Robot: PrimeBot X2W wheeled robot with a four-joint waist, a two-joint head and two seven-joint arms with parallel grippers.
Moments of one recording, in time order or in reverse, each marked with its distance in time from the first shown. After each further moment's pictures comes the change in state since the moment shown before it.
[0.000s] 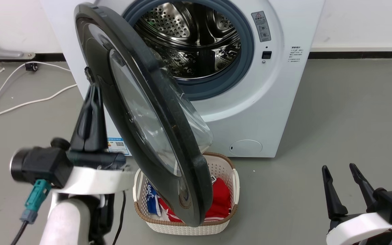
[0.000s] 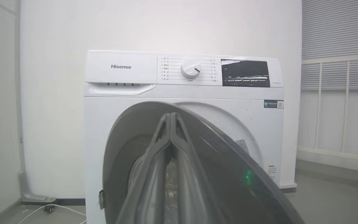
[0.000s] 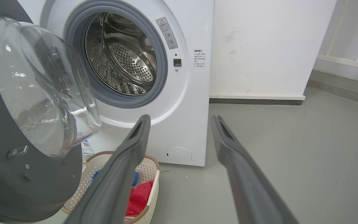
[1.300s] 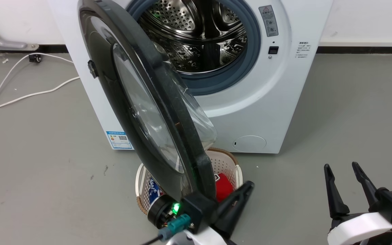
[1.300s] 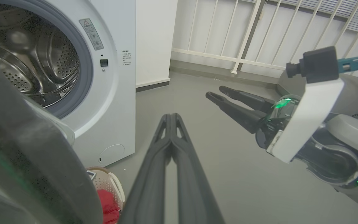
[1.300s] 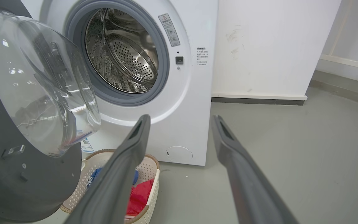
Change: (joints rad) left arm 0.114 -0.024 -0.548 0.005 -0.125 -0.075 0.301; right arm 0.001 0.017 -0.021 -0.016 -0.029 0.000 0.000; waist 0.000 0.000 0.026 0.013
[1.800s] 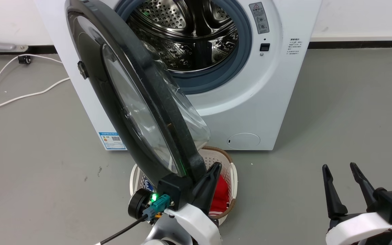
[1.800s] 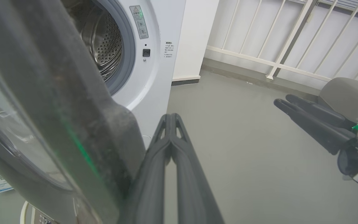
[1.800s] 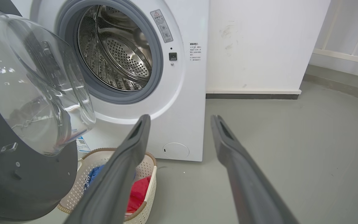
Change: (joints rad) left arm -0.049 -0.020 0.100 0.155 -0.018 0.095 -0.063; right arm -0.001 0.001 0.010 0.008 0.009 0.000 -0.002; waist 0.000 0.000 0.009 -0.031
